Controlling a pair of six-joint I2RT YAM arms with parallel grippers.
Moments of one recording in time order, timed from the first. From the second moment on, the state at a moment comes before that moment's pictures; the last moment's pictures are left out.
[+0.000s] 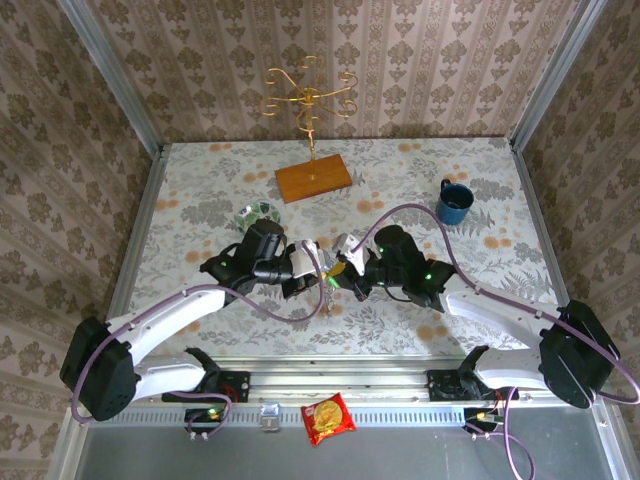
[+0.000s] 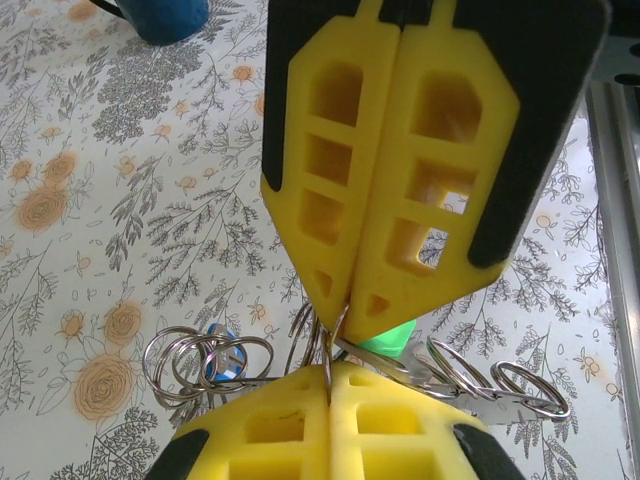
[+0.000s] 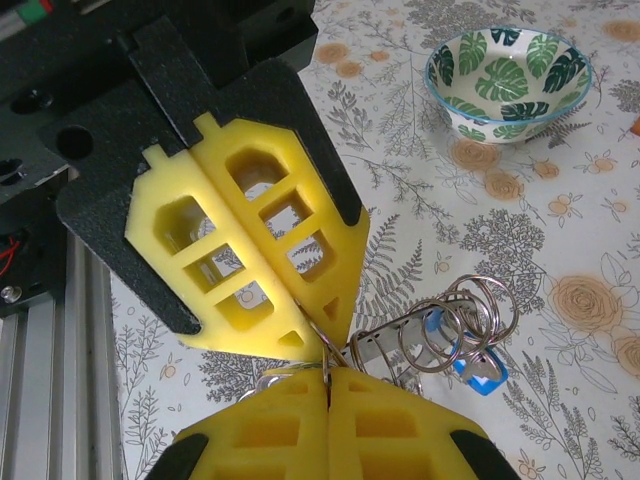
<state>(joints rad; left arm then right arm) -0.75 1.18 0.76 -0.28 0.50 0.53 0.73 1.24 0.72 -0.03 -0.40 -0.13</state>
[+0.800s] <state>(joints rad) -0.79 1.08 0.59 -0.07 0.36 0.59 0.72 1.34 0.73 0.01 -0.42 0.08</state>
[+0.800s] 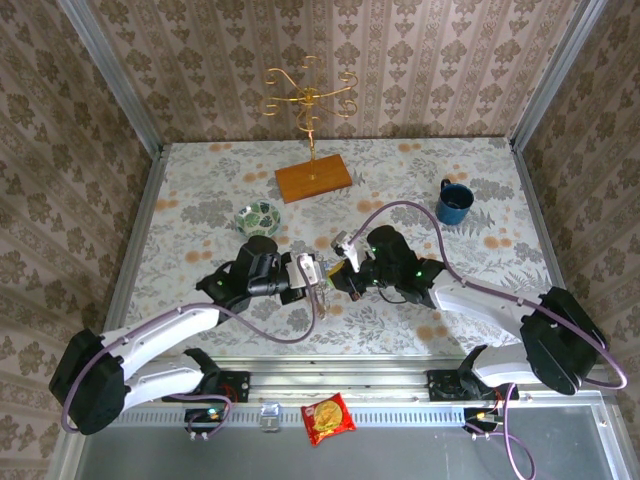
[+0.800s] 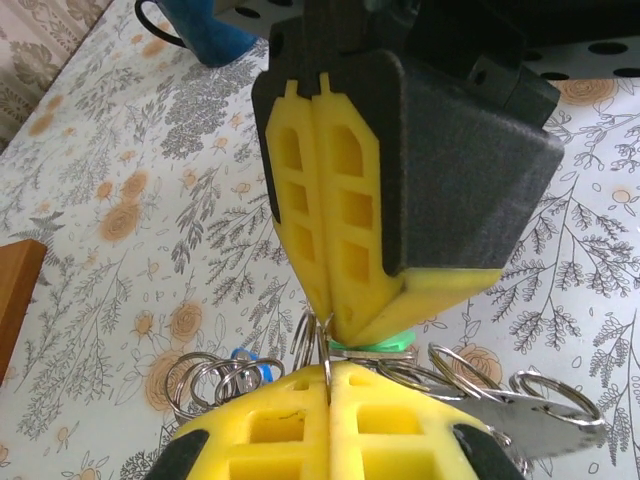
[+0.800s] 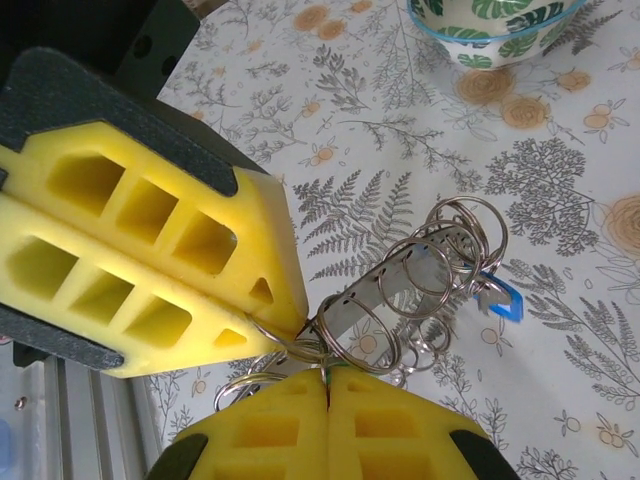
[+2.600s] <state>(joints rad) -0.69 1.07 0.41 0.31 0.68 0.41 0.71 1.27 0.74 -0.06 -0.55 -0.46</state>
